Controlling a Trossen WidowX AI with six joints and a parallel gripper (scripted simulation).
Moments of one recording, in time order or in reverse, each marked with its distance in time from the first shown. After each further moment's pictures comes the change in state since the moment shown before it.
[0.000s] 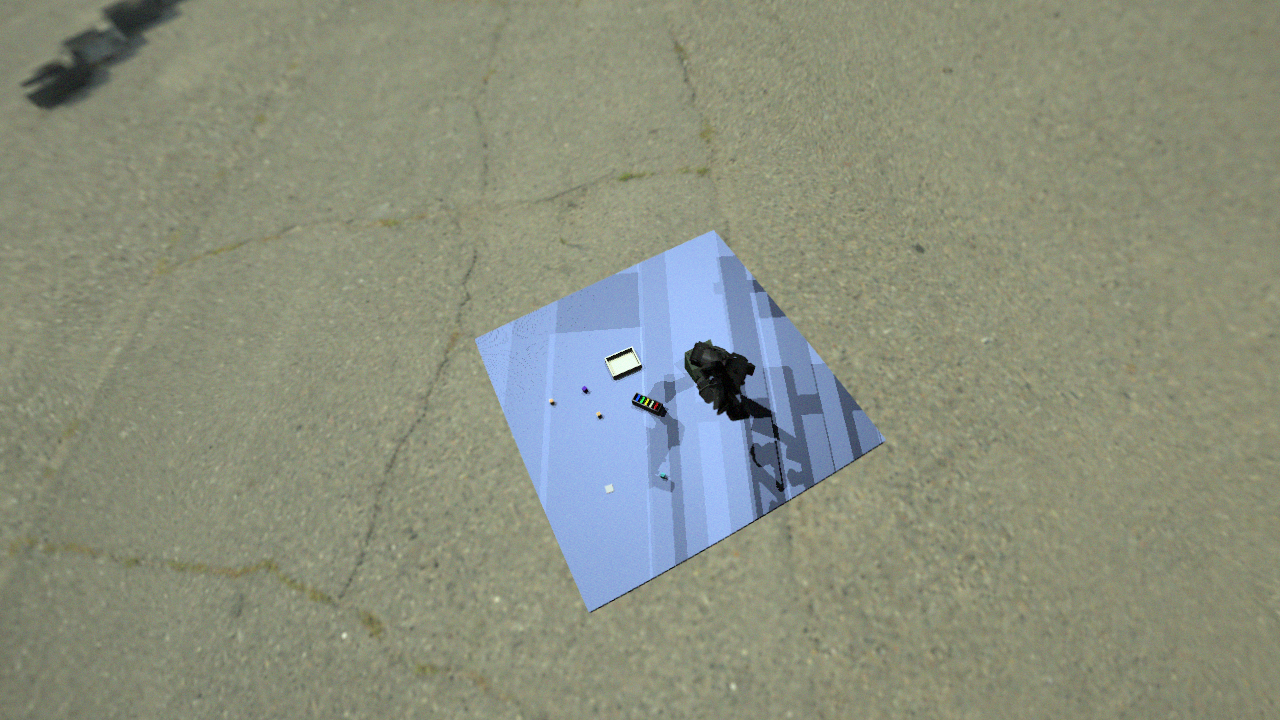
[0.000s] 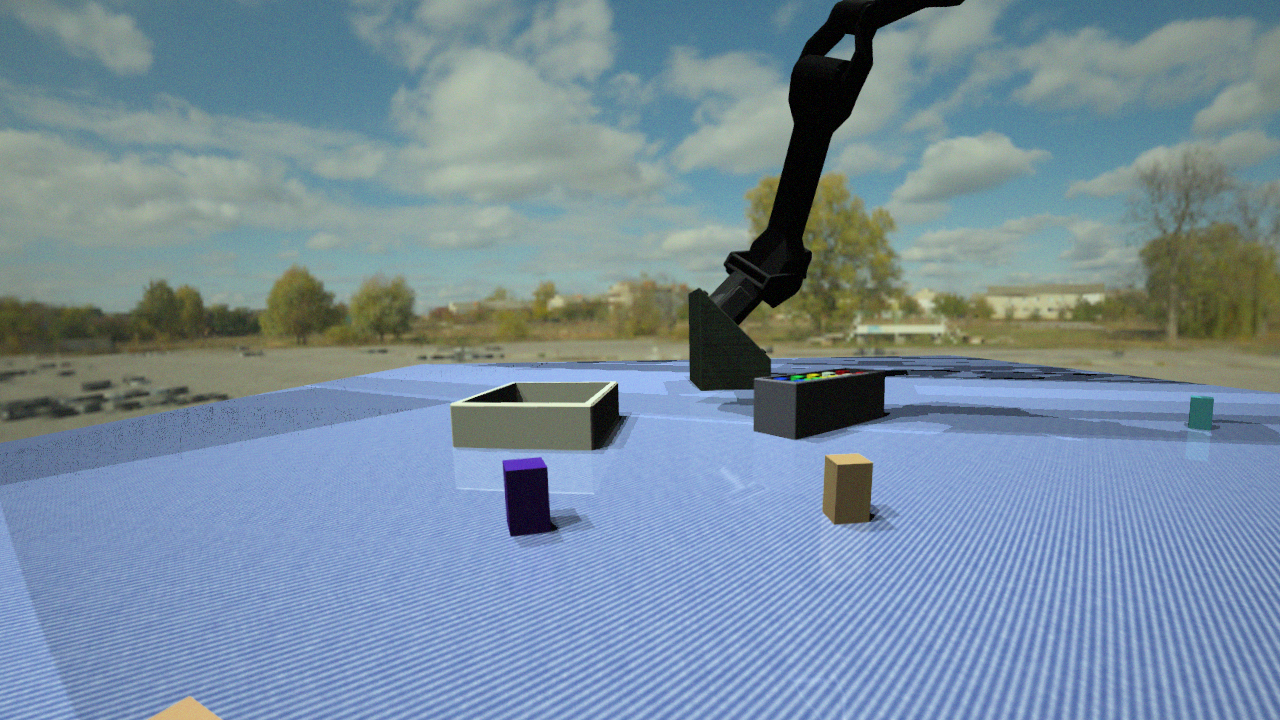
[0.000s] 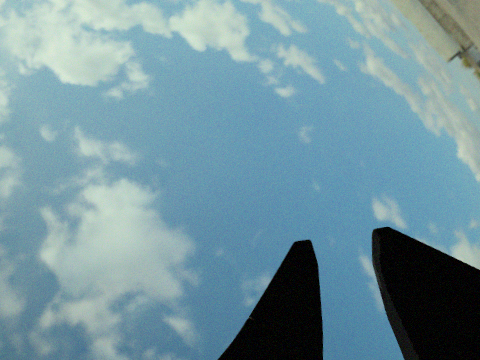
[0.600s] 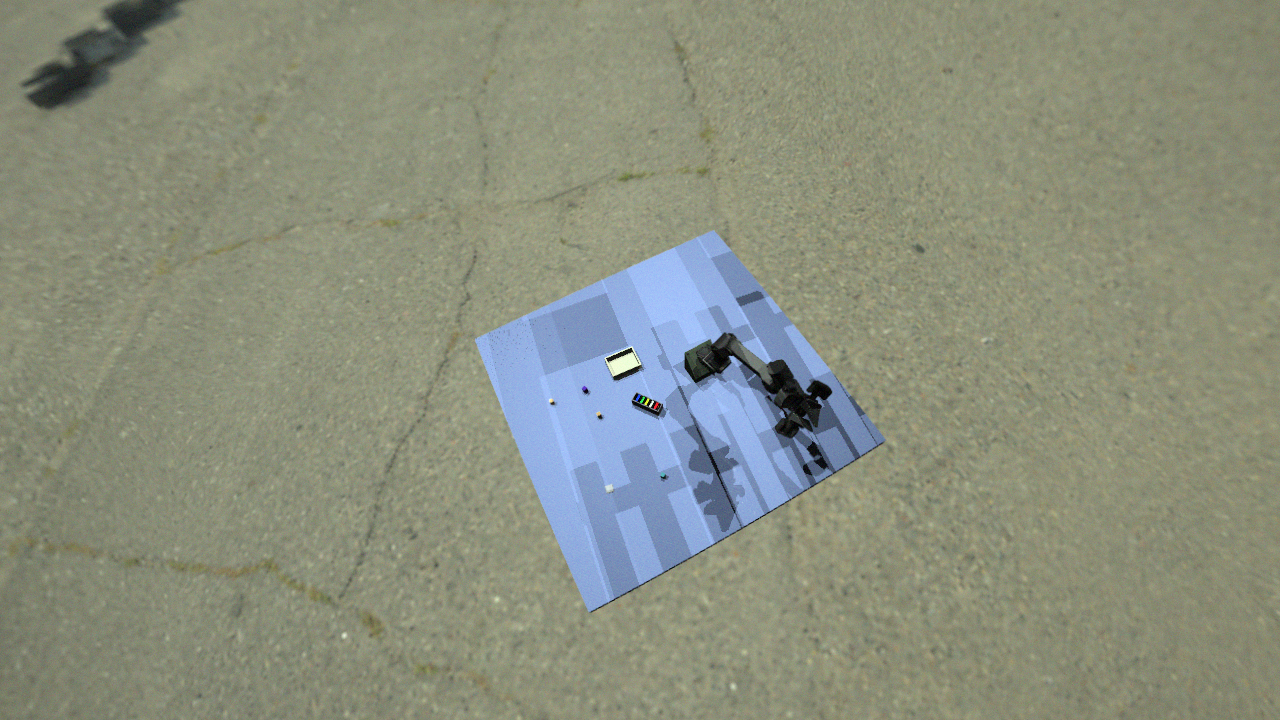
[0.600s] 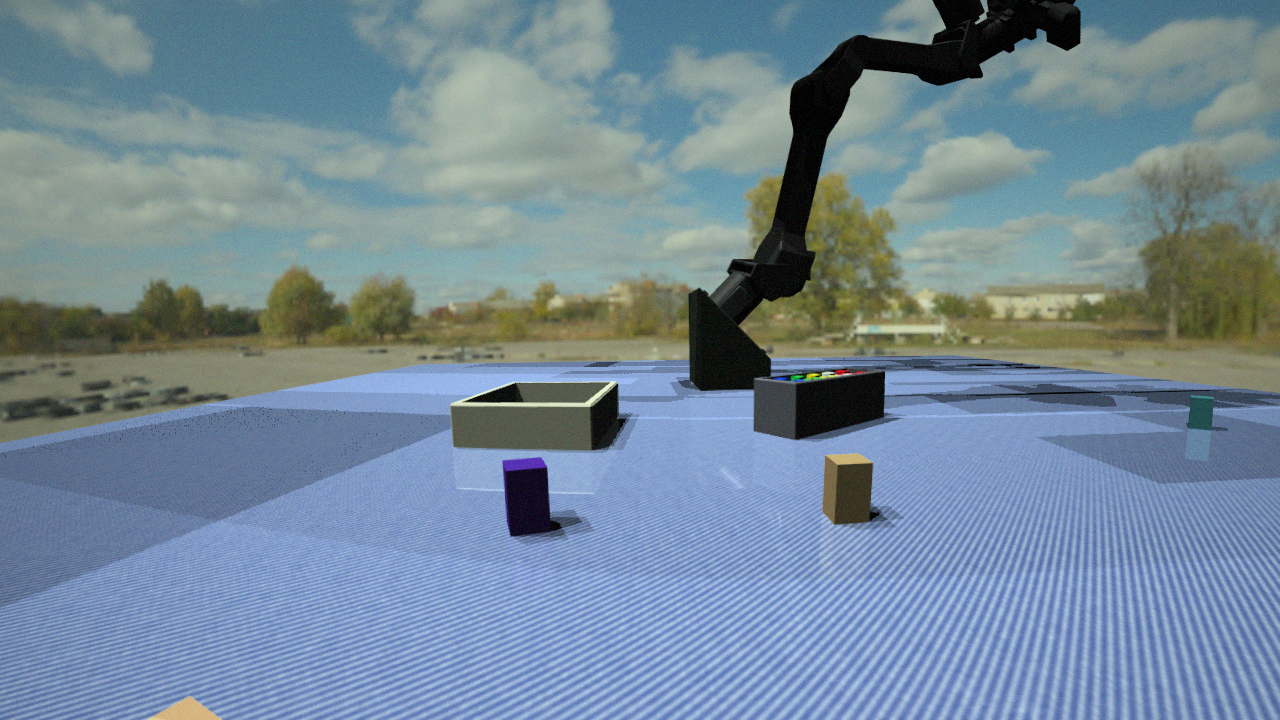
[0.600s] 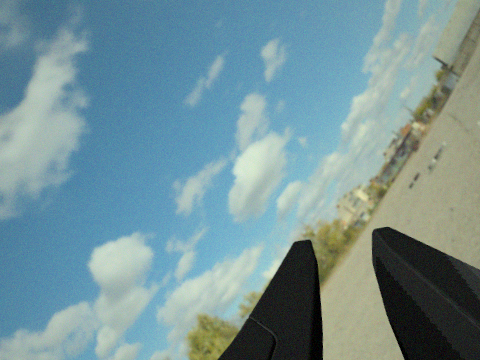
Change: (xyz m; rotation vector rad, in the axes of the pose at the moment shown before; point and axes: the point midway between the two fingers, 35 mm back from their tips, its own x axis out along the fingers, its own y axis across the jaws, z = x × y) arm -0.091 -0.166 -0.156 -1.074 0.536 0.123
